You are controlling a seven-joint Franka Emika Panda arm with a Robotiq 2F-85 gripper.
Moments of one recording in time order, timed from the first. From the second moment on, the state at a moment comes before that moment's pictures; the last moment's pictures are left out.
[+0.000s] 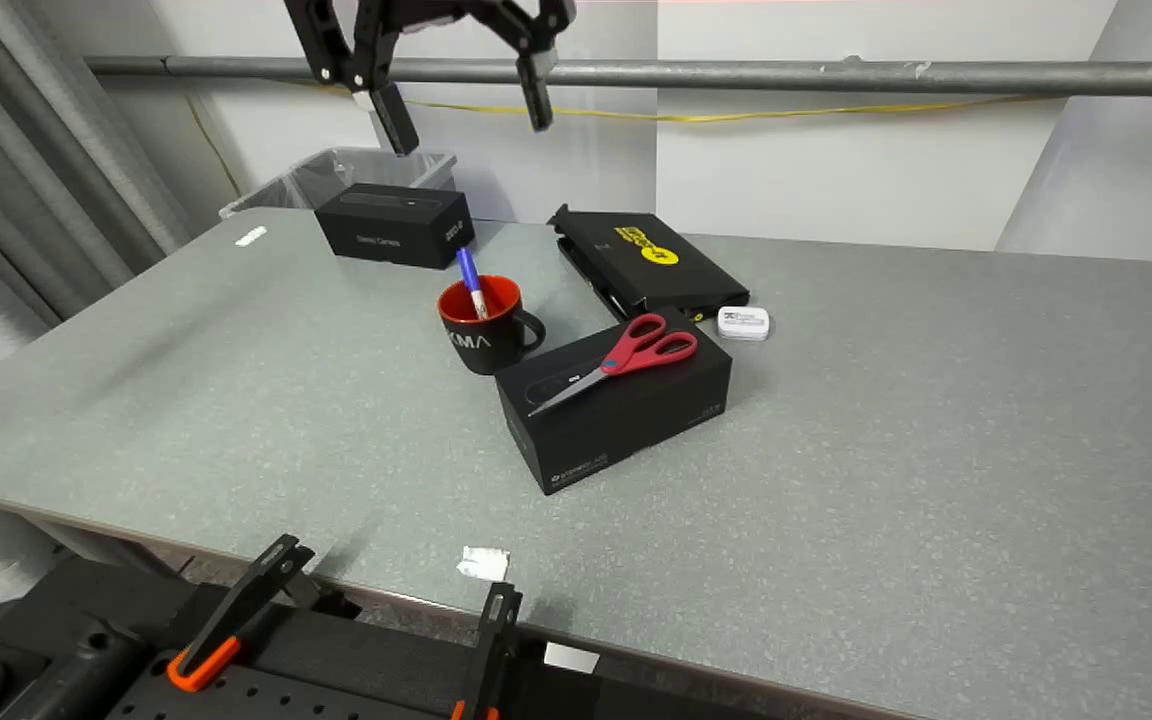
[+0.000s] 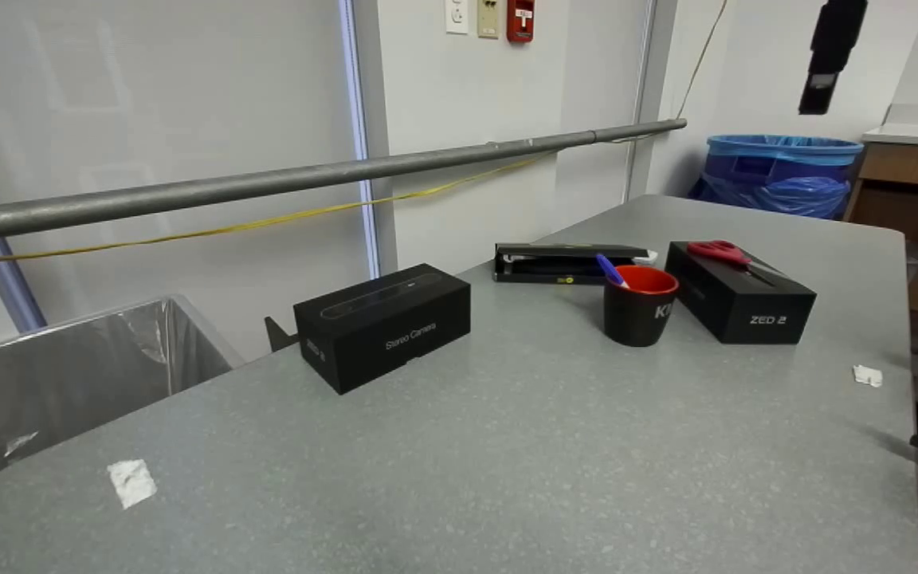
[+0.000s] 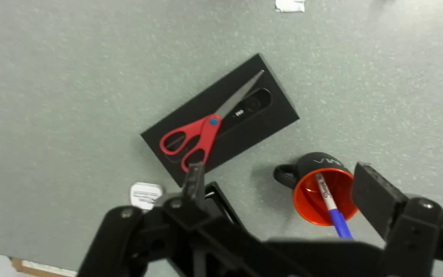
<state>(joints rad) -0.06 -0.42 -0.04 -2.58 -0.21 2.17 -0.07</state>
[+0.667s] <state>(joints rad) 0.02 -0.21 -0.06 -2.44 0.01 2.19 -0.27</state>
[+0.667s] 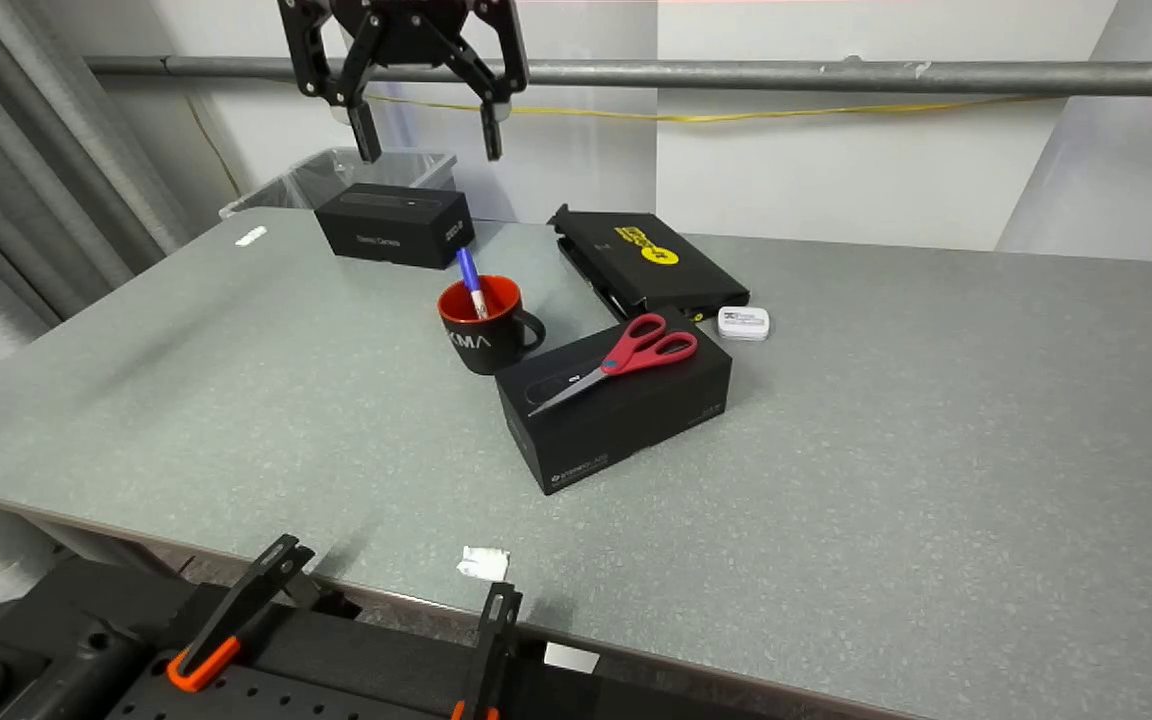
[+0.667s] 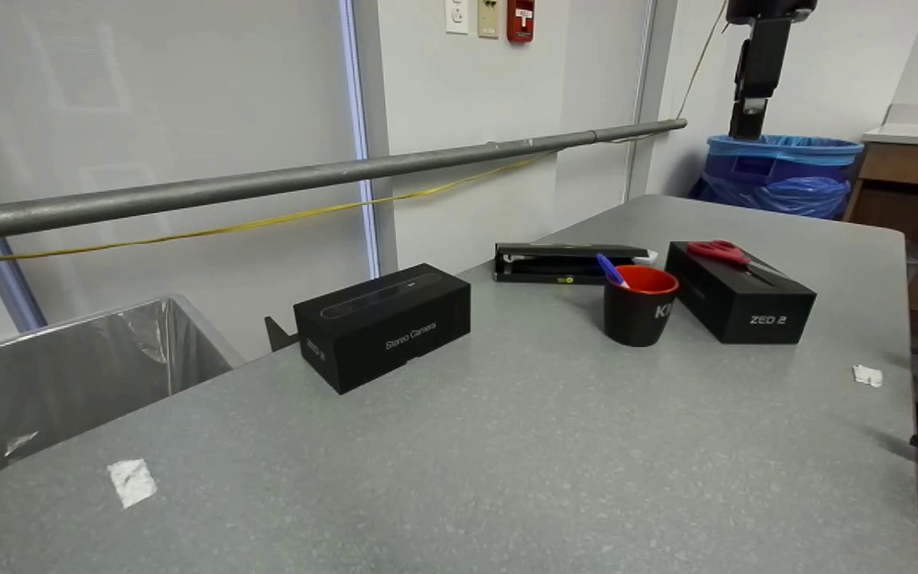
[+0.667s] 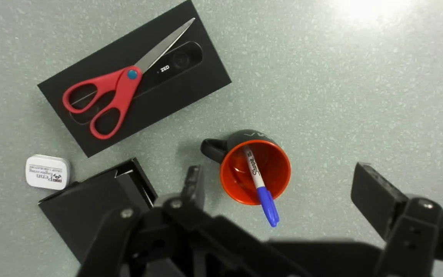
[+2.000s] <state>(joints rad) 0.02 0.21 0.04 -2.26 0.03 2.46 -0.34</state>
